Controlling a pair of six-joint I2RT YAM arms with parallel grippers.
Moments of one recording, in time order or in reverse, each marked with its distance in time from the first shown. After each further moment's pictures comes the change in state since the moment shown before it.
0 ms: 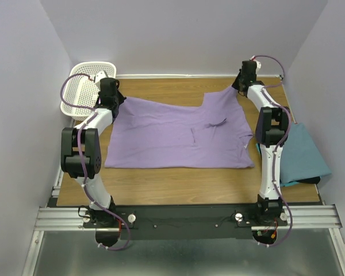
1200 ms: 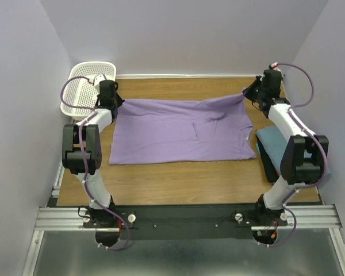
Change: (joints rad) left arm 0.025 0.058 -0.002 0.019 -0.006 0.006; right arm -0.050 -0.731 -0.738 0.137 -0.180 0.087
